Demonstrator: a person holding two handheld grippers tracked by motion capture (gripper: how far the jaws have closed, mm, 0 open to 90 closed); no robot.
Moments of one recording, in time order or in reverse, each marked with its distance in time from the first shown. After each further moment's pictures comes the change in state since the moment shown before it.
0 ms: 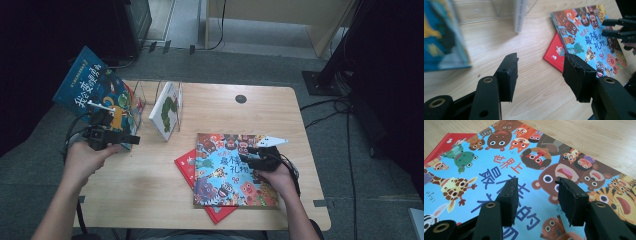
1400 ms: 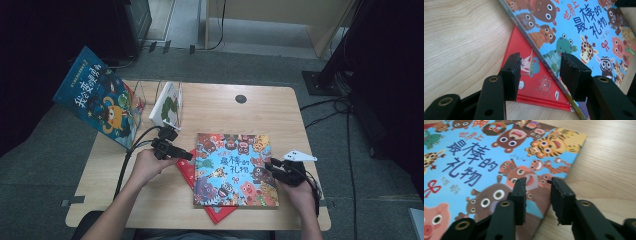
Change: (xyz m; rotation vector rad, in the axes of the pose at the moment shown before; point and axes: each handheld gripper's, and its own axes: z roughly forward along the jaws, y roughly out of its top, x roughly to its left) left arm -0.057 0.006 0.159 0.151 -0.138 0.194; right arm -0.019 -0.056 -0.055 -0.032 -0.172 0.133
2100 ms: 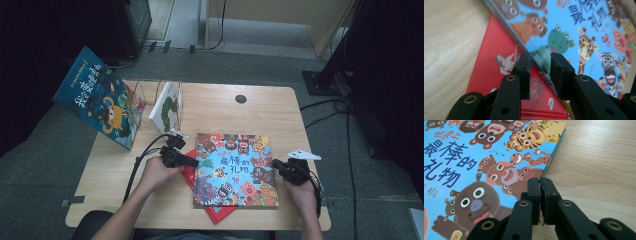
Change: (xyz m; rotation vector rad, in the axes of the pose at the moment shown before) left arm -0.008 -0.013 0.031 -0.001 -0.049 0.011; right arm -0.011 -0.002 -0.001 0.039 -0.073 0.089
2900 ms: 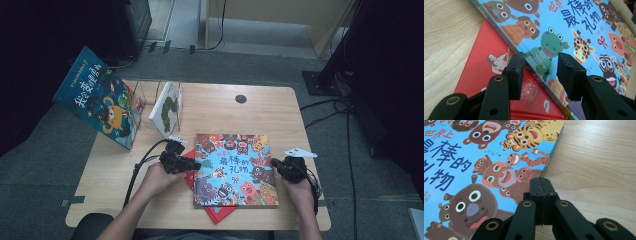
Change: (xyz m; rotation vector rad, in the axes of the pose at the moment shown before) left arm -0.008 -0.016 0.002 -0.104 0.017 0.041; right arm 0.003 0.005 0.007 0.022 -0.025 -0.005
